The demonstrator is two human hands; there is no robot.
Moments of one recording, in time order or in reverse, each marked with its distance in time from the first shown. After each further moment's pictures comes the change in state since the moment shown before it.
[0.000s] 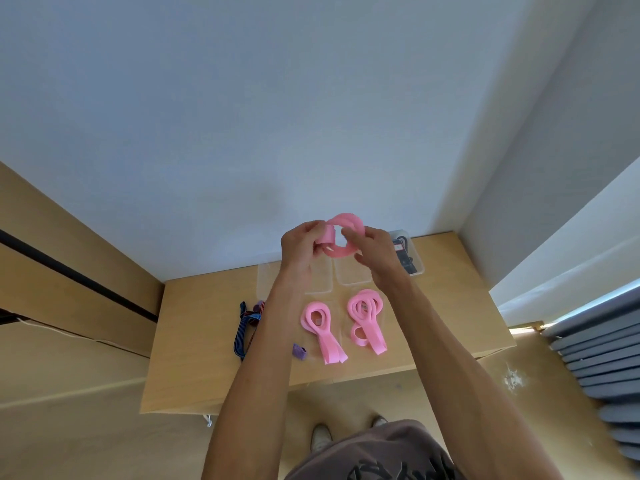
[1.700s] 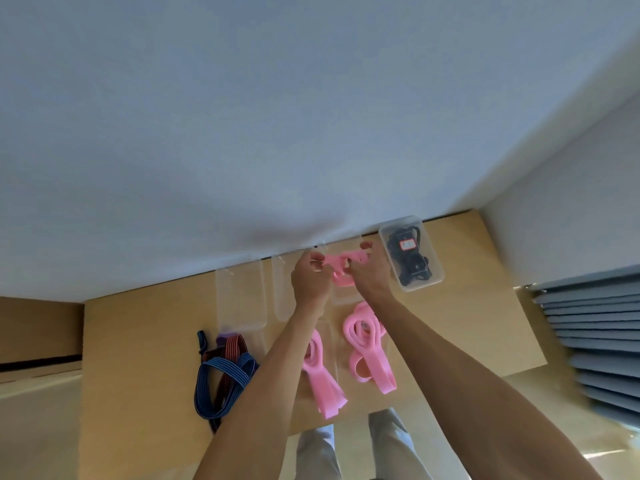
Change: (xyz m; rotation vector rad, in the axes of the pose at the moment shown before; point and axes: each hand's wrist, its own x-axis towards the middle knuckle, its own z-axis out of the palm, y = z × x) left_hand 0.198 -0.188 0.016 0.637 0.068 -0.110; right_hand 0.195 0.153 0.017 -0.341 0.308 0.280
